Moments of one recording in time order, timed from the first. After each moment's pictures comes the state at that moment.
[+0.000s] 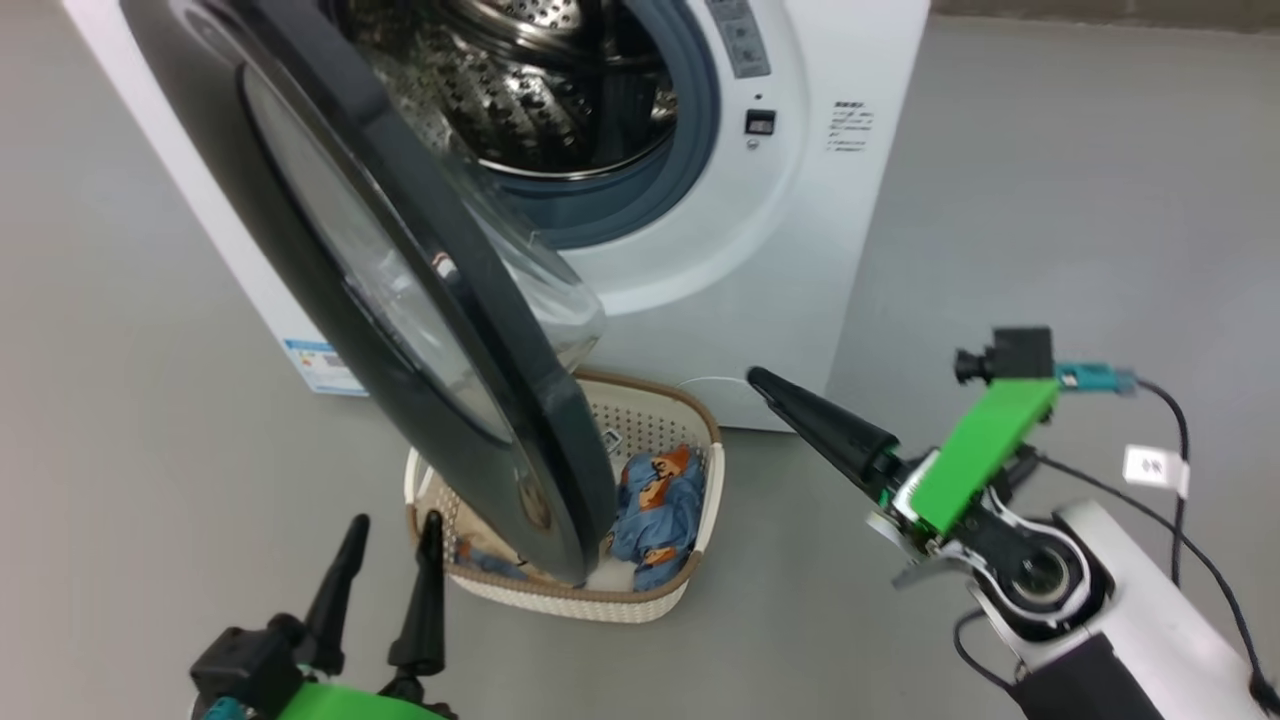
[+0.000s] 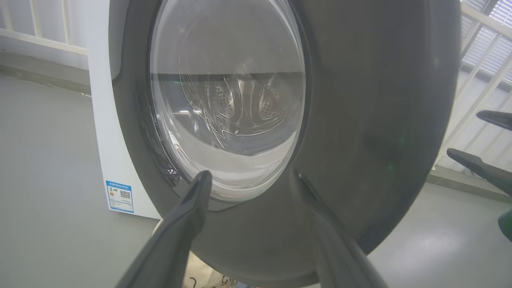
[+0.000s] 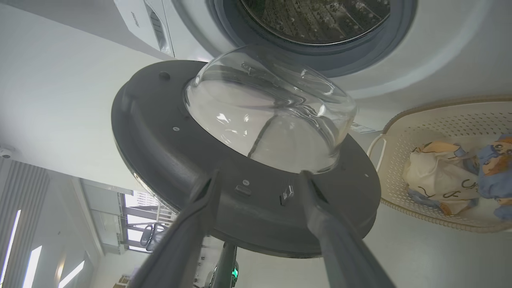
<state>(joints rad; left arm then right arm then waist) -0.09 0.06 -0.18 0.26 -0.43 -0.13 -0.26 -0.45 -0.19 0.42 0.25 1.53 0.12 0.38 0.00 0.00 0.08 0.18</state>
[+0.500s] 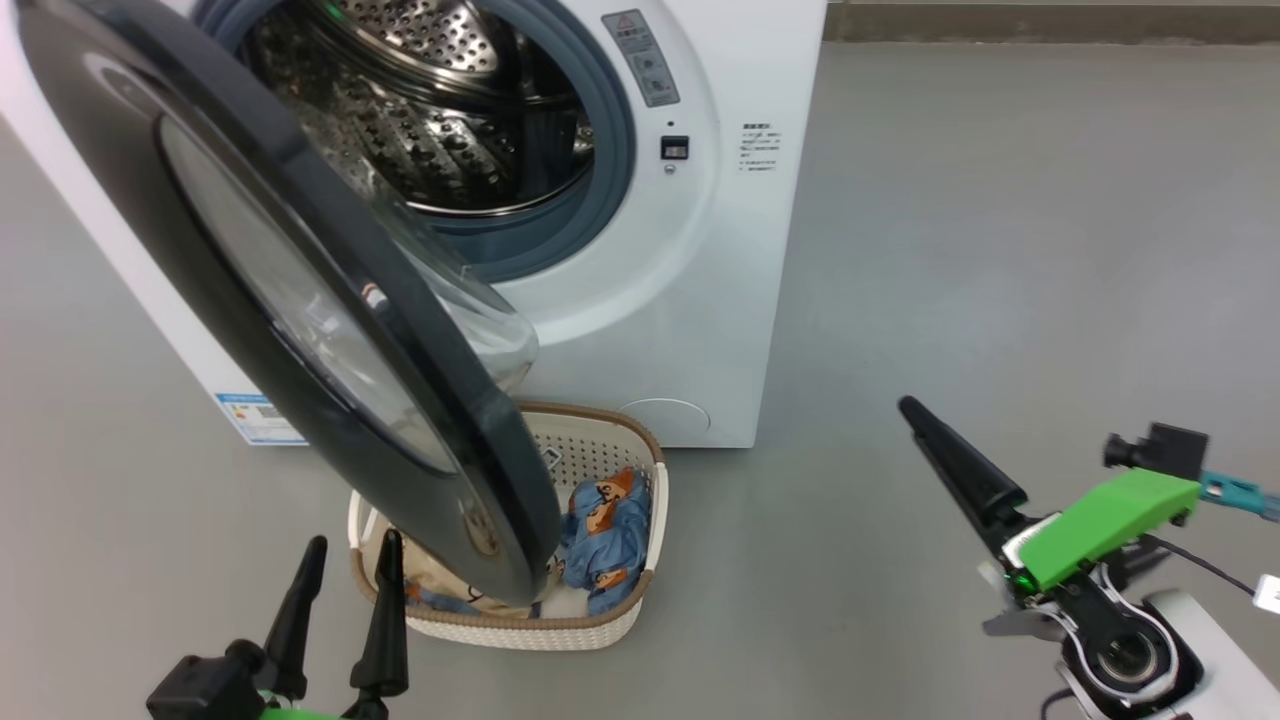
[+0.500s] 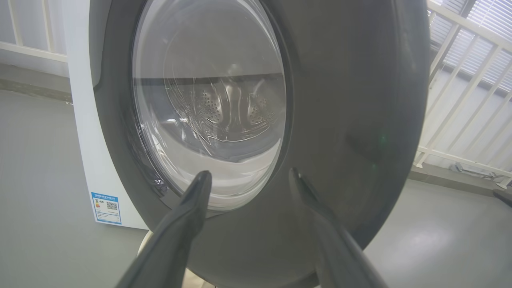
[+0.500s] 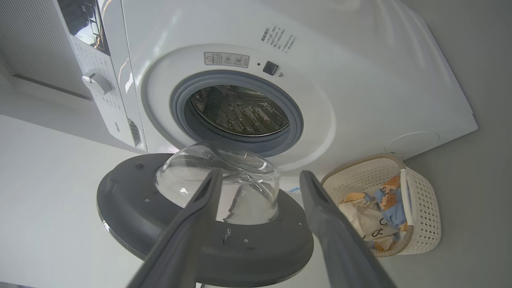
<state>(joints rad) -0.04 0.08 -0.13 0.22 -0.43 -0.13 -0.26 -0.25 -0.28 0.32 0.21 1.54 0.12 0.14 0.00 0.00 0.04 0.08</state>
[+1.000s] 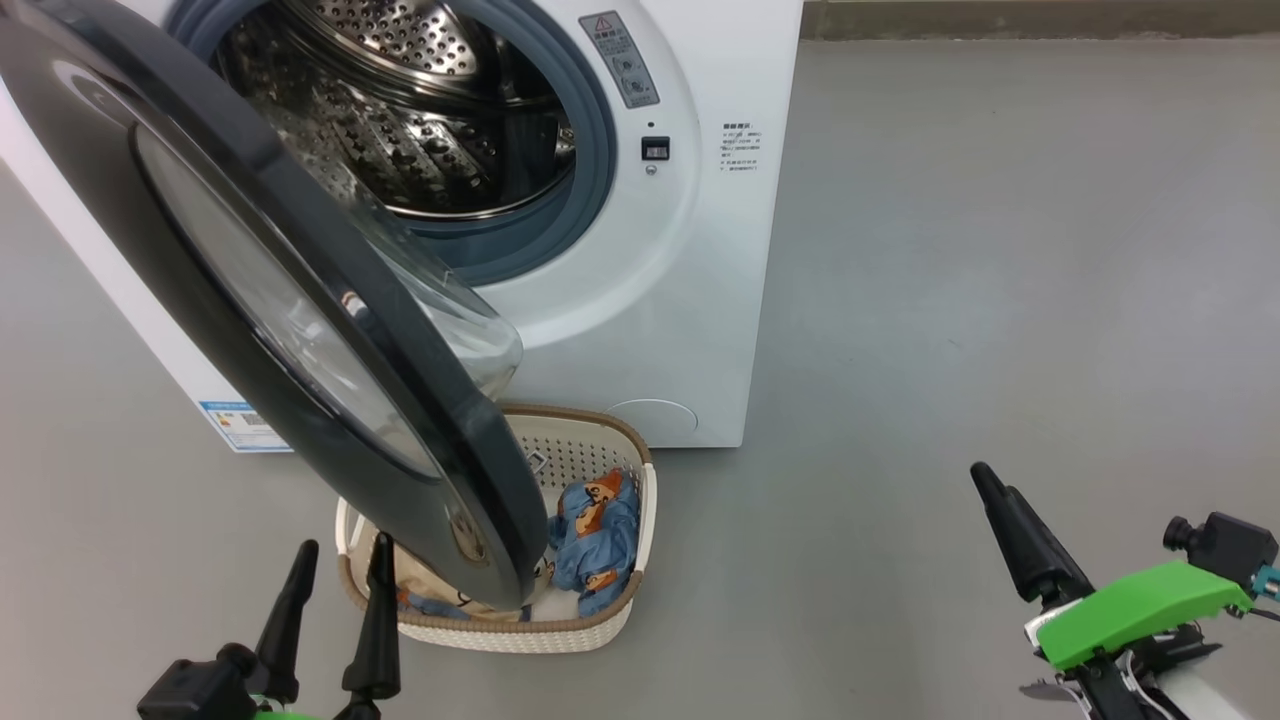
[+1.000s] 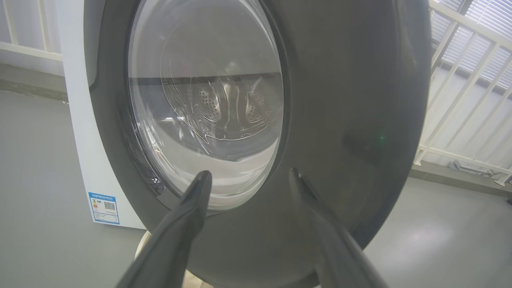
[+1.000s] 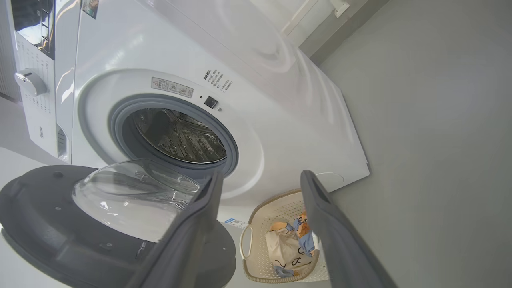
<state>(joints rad) -0.03 0.09 -0.12 0.22 -0.43 -0.13 -0.26 -0.17 -0.39 0.44 0.27 1.41 0.12 -0.20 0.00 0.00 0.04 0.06</state>
